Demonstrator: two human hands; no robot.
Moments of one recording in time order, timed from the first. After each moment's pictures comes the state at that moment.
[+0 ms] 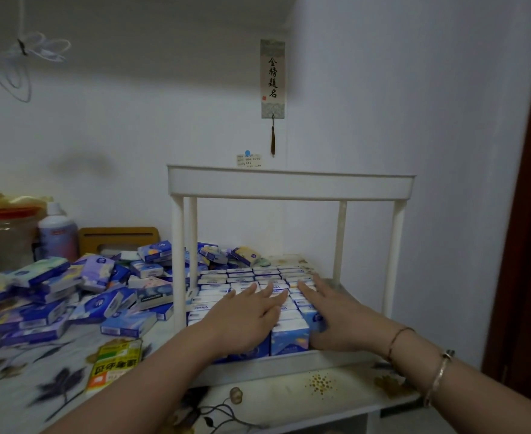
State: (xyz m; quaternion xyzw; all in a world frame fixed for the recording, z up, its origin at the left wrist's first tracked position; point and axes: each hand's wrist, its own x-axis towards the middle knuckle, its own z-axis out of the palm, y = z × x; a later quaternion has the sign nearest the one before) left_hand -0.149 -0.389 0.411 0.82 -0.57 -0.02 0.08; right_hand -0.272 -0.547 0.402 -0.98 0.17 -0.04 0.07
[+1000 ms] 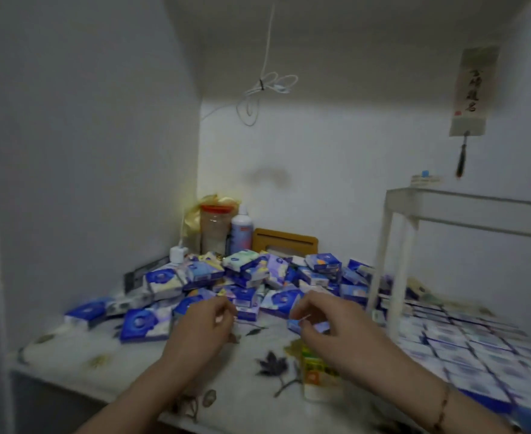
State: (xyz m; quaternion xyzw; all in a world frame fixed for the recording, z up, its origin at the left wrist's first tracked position) left_hand -0.026 -0.119 0.373 0.88 -0.22 0.17 0.38; right_hand -0.145 -0.312 0.433 -0.94 -0.09 -0.19 0.25
